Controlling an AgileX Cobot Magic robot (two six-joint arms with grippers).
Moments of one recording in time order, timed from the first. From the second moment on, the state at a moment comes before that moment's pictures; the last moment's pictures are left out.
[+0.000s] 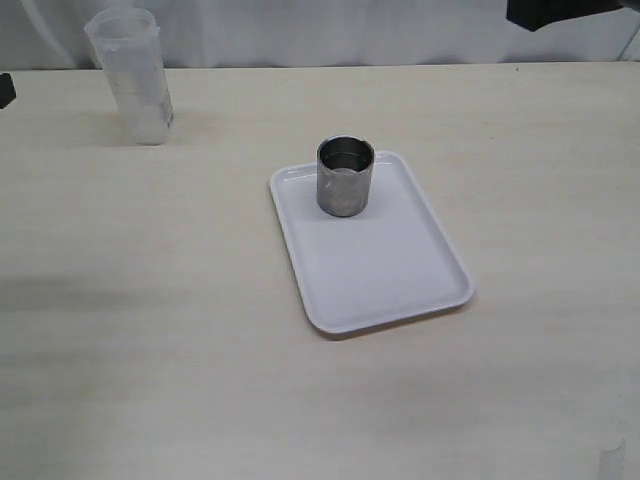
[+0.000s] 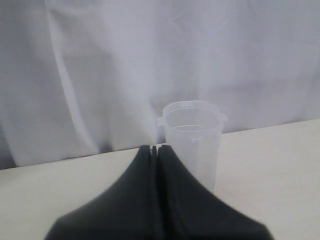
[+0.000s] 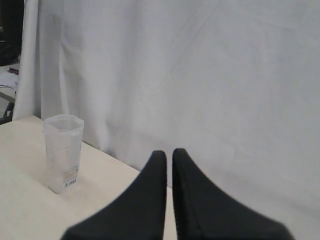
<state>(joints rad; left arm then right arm) 0.09 1.34 -0.54 0.41 -0.59 -0.23 0.18 1.14 -0.83 -1.07 -0.38 0.83</state>
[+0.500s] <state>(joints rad) 0.09 1.07 -0.51 0.41 -0.39 -0.39 0.18 0.89 -0.71 -1.06 -0.37 0.83</state>
